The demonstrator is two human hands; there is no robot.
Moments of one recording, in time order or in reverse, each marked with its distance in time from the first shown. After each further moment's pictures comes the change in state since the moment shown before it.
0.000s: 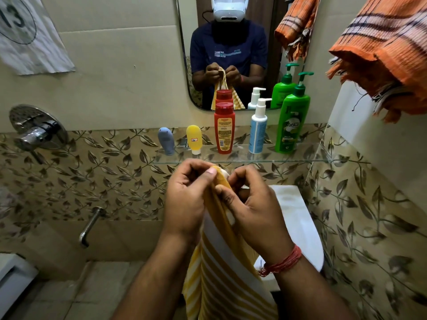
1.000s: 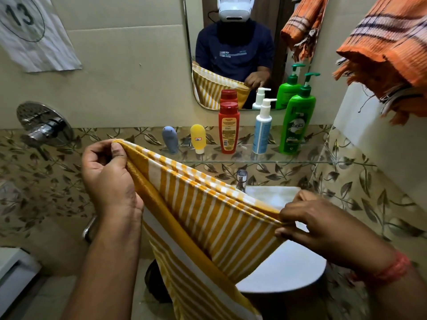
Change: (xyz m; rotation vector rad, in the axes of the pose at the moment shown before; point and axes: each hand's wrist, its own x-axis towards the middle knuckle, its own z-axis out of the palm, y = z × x) left_hand 0.058 0.011 -0.083 -0.038 0.732 0.244; right_hand -0.008 0.037 -0.113 -0.856 -0.584 -0.252
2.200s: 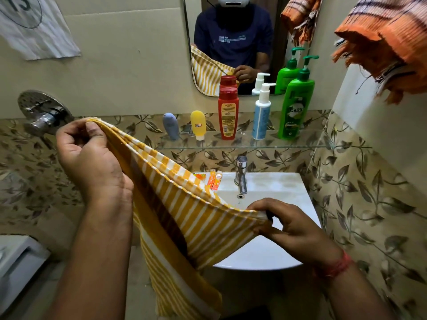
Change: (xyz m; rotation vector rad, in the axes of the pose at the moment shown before) left_hand 0.007 0.025 -0.015 -0.030 0.078 0.067; right_hand -0.008 -0.035 0.062 0.761 0.185 -0.034
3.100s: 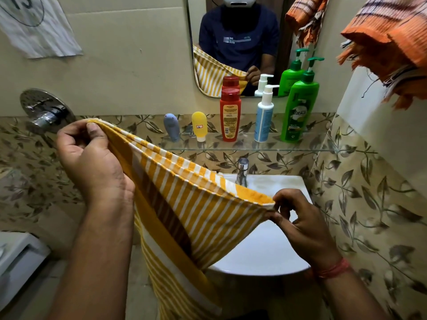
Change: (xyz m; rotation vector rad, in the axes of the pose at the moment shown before) left_hand -0.006 -0.001 0.007 0.032 0.029 -0.003; right_hand 0.001 0.026 -0.001 -0.145 0.435 -0.002
